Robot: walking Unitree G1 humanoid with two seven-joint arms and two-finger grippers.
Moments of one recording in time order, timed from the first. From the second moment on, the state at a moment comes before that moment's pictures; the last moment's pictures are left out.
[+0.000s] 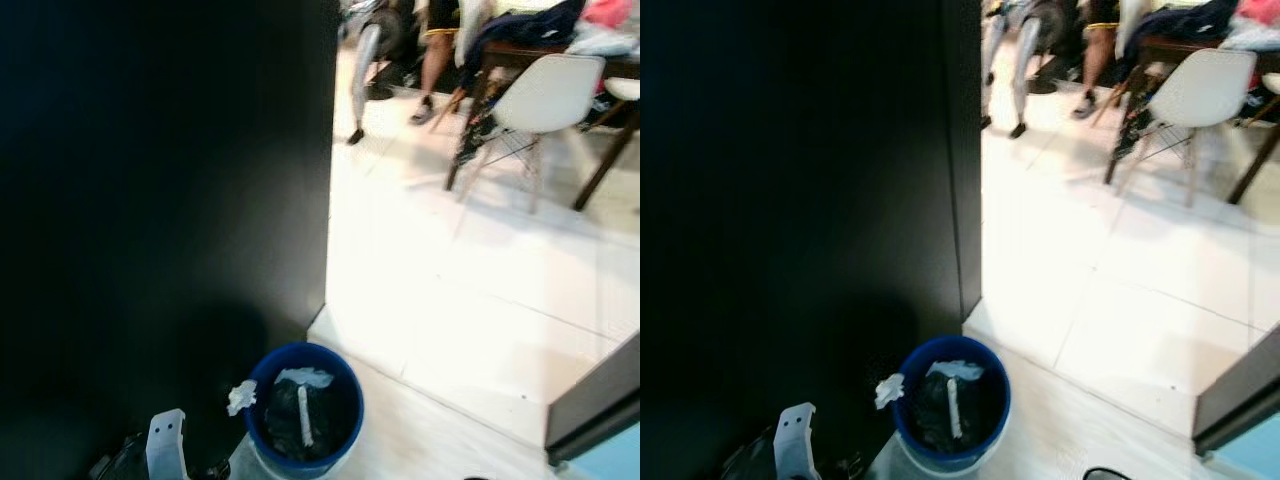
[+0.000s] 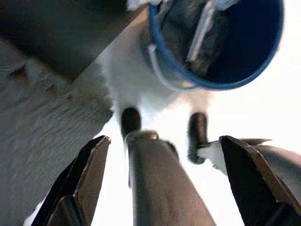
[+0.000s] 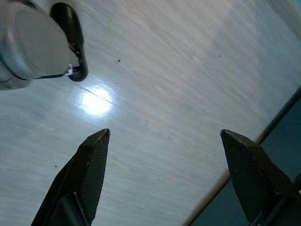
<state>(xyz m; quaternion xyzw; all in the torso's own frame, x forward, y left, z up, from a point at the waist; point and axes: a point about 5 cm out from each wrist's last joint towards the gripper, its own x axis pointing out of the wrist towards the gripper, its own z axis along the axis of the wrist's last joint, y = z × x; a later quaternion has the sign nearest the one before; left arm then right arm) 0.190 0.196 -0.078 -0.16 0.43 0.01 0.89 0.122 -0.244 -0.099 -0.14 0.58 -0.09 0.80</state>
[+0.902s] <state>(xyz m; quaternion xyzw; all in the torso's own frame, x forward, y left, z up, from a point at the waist) 0.187 0.170 -0.082 -0.19 0.44 0.00 0.88 0.138 -0.248 -0.092 -0.16 0.57 -0.07 0.81</state>
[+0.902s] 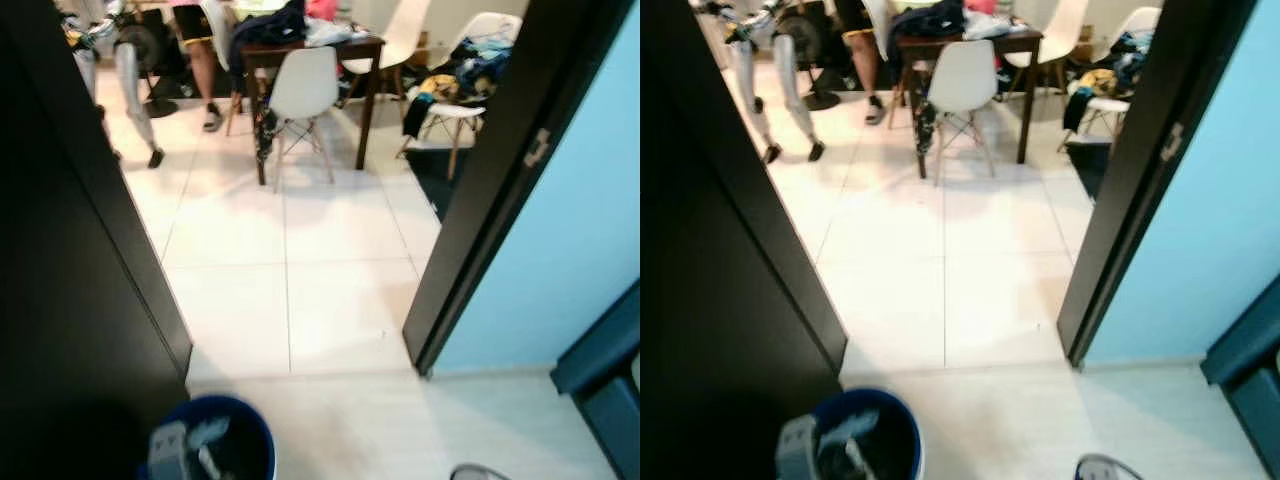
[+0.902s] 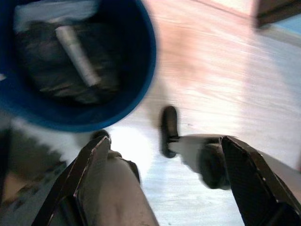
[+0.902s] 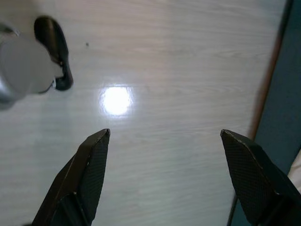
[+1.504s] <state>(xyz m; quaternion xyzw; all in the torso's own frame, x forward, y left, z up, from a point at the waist) 0.160 0.180 -0.093 -0.17 0.46 0.00 0.87 0.132 -0.239 -0.097 -0.15 0.57 -0.06 0.80</state>
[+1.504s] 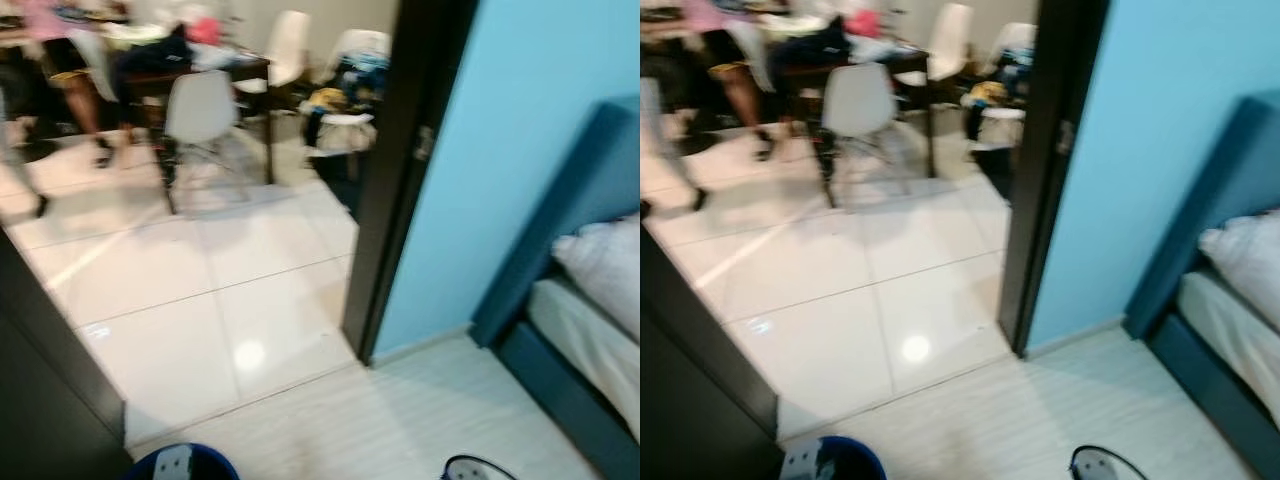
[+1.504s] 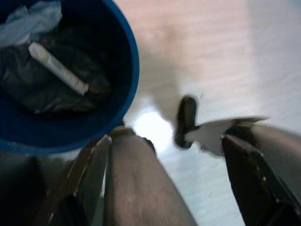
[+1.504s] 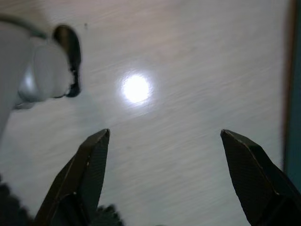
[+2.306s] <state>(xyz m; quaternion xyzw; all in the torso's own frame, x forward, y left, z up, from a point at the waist) 0.175 0.180 -0.087 -0.15 0.45 -0.02 0.88 0.130 -0.233 -0.099 -0.15 0.58 -0.05 0.80</state>
